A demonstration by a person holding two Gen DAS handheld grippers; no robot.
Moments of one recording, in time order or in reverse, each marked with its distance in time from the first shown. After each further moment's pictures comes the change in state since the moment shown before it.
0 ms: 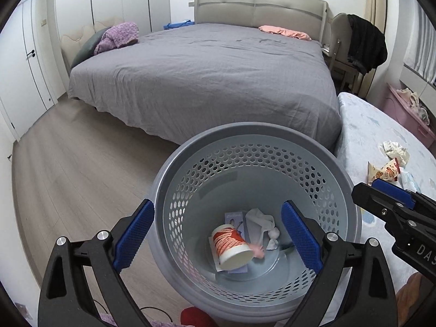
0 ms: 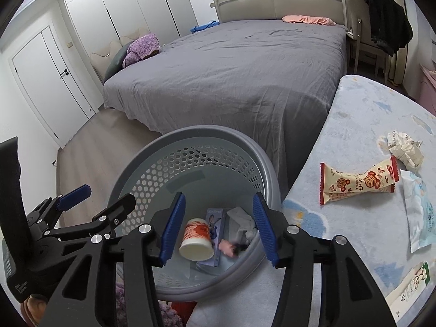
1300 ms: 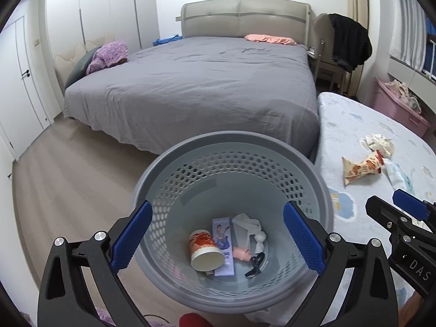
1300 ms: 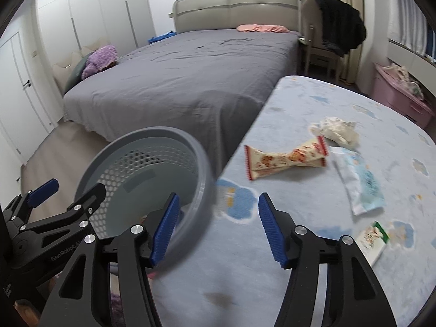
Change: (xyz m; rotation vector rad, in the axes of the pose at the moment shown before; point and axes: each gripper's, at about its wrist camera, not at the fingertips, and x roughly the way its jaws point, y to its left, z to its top) left arm -0.025 -0.044 -0.007 0.084 -0.072 -0.016; right arm -0.050 -0.023 -0.034 0.079 -0.059 -0.261
